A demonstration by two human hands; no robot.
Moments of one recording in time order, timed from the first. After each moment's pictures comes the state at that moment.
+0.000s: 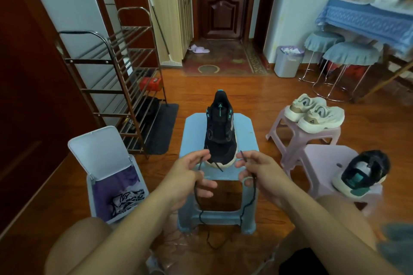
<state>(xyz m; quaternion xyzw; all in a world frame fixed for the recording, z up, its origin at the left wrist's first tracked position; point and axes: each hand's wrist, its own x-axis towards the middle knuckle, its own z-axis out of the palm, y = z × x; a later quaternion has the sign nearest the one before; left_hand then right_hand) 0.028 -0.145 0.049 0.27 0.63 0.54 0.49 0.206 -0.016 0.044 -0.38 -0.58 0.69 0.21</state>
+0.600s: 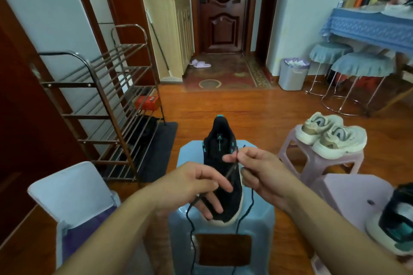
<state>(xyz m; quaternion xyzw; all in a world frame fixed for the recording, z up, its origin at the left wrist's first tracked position) -0.031 -0.046 0.089 0.44 0.60 0.37 0.56 0.137 0.091 0.061 -0.24 -0.55 0.77 0.22</state>
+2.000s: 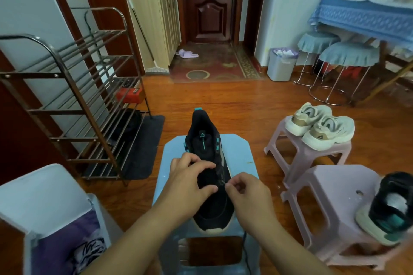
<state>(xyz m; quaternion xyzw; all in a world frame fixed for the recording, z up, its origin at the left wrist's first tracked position) -0.028 0.004 0.002 0.57 0.76 0.30 0.12 0.132 0.068 -0.007 -0.50 -0.74 0.37 0.24</state>
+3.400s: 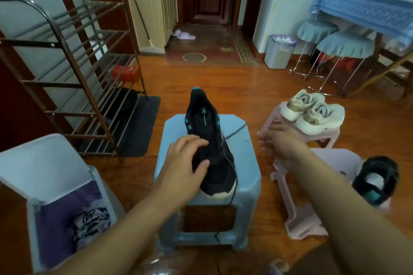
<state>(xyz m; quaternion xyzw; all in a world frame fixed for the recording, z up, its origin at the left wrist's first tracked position) -0.023 -0.031 0.001 0.56 0.73 0.39 0.11 0.161 0.166 0.017 -0.55 -0.49 0.61 0.30</state>
